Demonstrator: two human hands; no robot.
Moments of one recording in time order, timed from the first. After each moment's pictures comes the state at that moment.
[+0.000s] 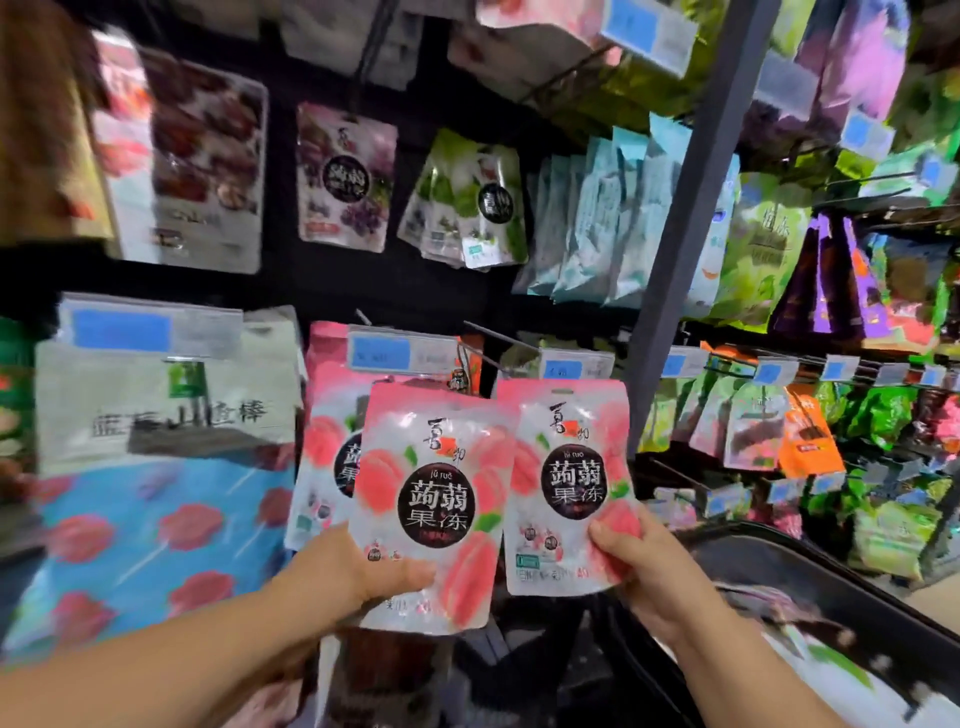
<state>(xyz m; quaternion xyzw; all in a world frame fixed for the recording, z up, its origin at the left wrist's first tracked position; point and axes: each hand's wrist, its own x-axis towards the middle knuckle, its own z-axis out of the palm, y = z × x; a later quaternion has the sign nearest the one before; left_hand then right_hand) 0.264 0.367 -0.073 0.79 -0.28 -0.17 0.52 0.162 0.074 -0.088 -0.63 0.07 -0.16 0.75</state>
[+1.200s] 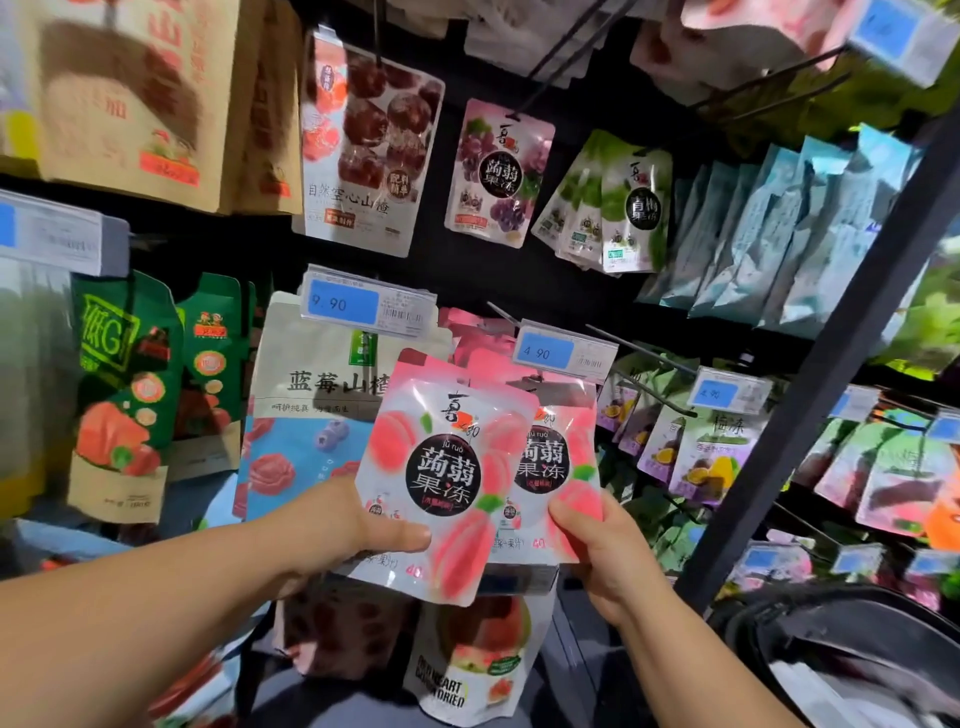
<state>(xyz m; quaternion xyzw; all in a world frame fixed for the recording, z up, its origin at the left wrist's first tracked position) 0.305 0.480 -0.083 0.73 -0.21 -0.17 0.62 0.250 0.206 -0.092 -0.65 0.06 -0.11 0.75</state>
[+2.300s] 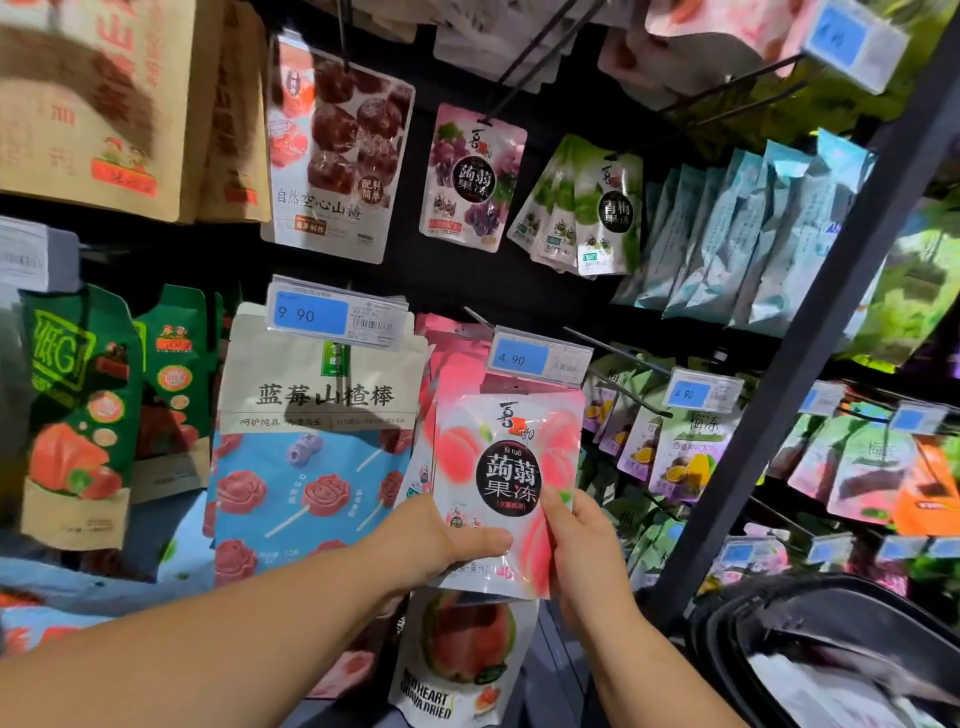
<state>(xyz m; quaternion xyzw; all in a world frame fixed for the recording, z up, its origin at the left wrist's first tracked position) 0.304 0.395 -0.088 0.73 -0.22 -0.18 0.62 0.246 0.231 -0.093 -0.72 0.12 -0.25 0.64</state>
